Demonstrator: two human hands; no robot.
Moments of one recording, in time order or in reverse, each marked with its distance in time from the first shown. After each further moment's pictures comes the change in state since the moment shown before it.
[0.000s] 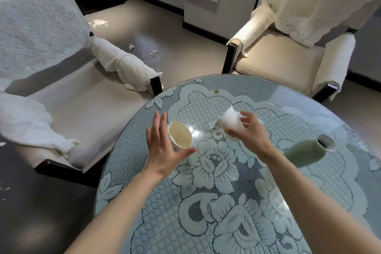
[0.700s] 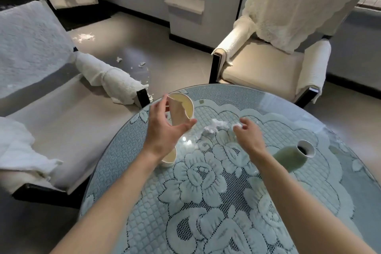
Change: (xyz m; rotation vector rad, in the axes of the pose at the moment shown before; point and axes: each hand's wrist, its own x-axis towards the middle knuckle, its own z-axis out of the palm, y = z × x) left_hand 0.060 0.074 -0.013 -0.324 0.049 -0.018; right_hand 0.014 0.000 -0.021 0.047 0.180 0.176
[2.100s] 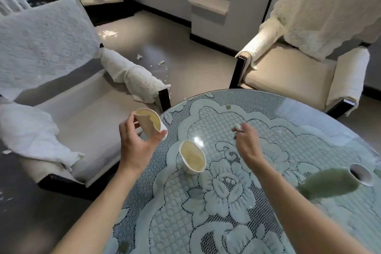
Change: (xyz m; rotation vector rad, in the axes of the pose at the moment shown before) left_hand -0.003 -0.086 -0.082 0.092 0.303 -0.127; right_hand 0.019 -0.017 0.083 0.022 -0.026 -0.135
